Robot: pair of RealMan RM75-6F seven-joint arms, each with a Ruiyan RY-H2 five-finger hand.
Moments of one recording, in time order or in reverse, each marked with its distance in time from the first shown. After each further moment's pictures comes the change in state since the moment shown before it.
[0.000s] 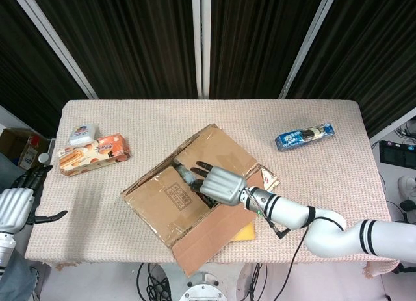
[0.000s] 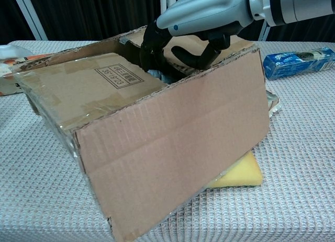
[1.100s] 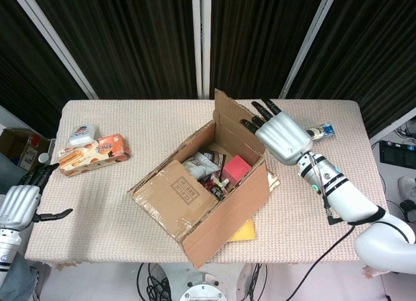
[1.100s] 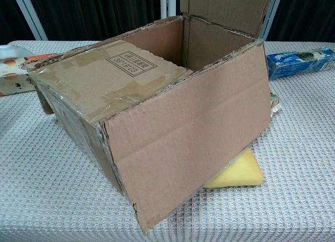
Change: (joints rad) left arm -0.021 -0.002 -0.008 -0.021 0.004 -0.020 0.018; right arm -0.077 0.405 -0.003 -0.162 0.282 0.267 -0.158
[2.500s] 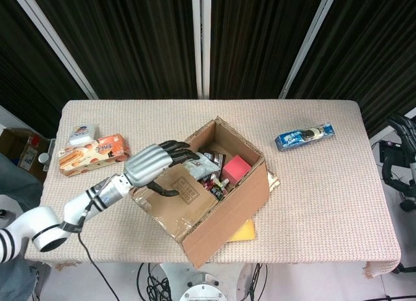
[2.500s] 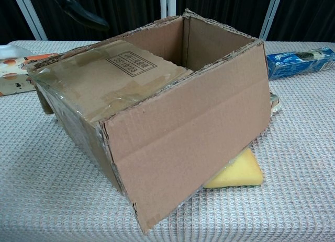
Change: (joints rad) left arm -0.665 -0.097 -0.184 -0.087 0.192 -0.478 -0.234; right arm -0.783 0.029 -0.073 0.207 -0.519 0.731 0.994
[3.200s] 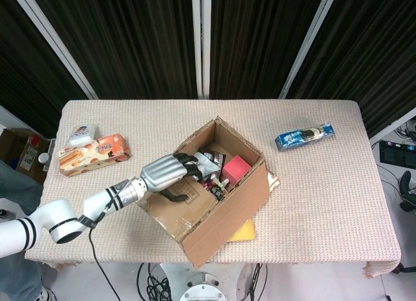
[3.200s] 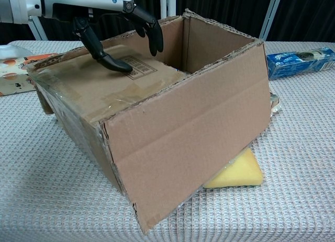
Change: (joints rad) left arm -0.122 -0.058 0.093 0.060 -0.039 -0.118 0.061; right arm -0.100 -0.068 0.012 0.112 -0.041 0.079 0.062
